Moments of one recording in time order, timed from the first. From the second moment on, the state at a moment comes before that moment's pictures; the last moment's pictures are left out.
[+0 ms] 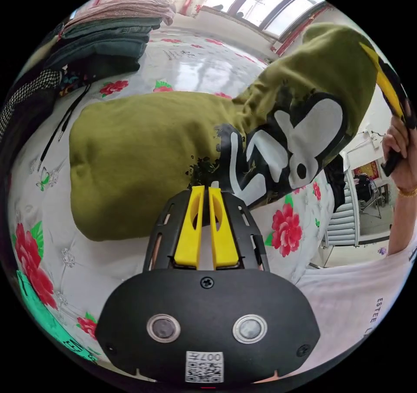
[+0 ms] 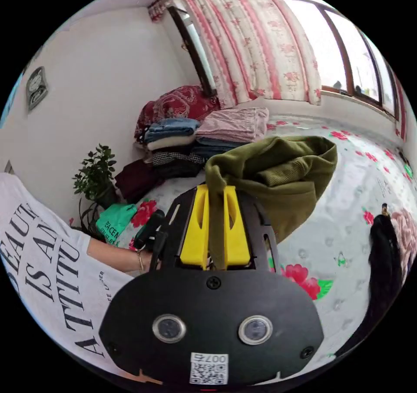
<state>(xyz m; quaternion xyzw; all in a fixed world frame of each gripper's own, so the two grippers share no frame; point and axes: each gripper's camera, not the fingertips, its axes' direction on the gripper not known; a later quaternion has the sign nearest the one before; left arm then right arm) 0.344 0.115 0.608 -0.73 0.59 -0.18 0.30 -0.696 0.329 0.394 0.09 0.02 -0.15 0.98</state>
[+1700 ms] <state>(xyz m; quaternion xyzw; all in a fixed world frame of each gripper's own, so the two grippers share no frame) 0.256 0.212 1.075 -0.54 0.59 -0.38 0.46 -0.581 0.107 0.570 0.08 -0.35 -0.05 0.93</state>
